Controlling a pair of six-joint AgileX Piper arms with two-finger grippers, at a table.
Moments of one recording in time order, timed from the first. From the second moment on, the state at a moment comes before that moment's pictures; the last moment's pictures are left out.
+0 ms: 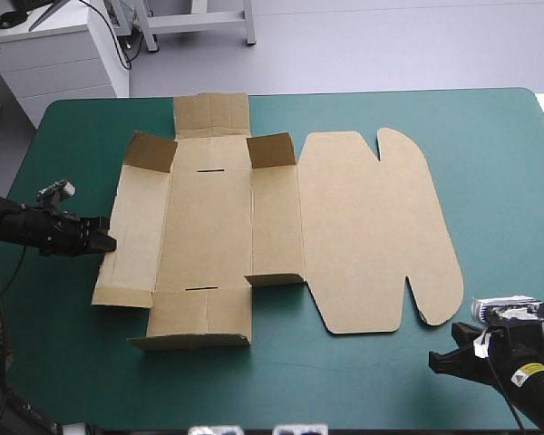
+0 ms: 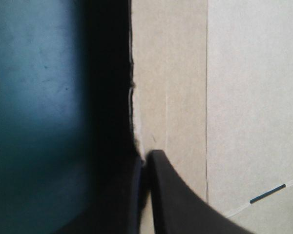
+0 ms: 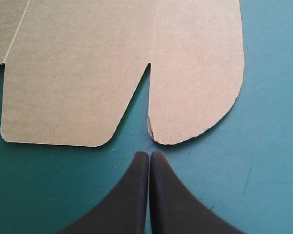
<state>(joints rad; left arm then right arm) 0.45 1.75 -1.17 -0.70 1.13 0.72 0.04 0.40 -0.47 0.25 0.87 -0.15</state>
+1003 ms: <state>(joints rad) 0.45 1.75 -1.17 -0.69 1.16 0.72 0.04 0.40 -0.47 0.25 0.87 -0.15</state>
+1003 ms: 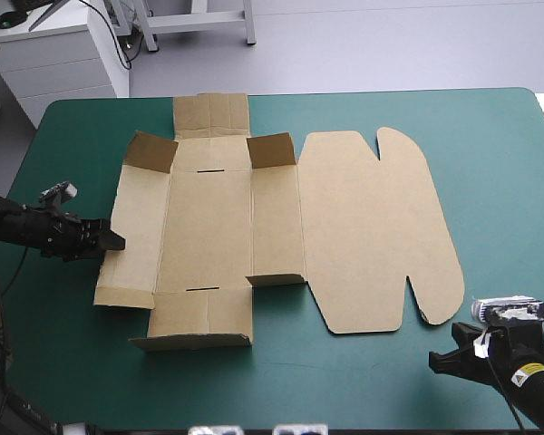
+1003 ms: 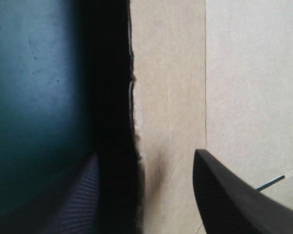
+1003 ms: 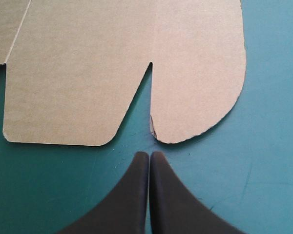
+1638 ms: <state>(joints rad) 0.45 1.78 -1.17 -0.74 1.15 0.72 0.04 0.40 -0.47 0.25 0.87 -0.15</state>
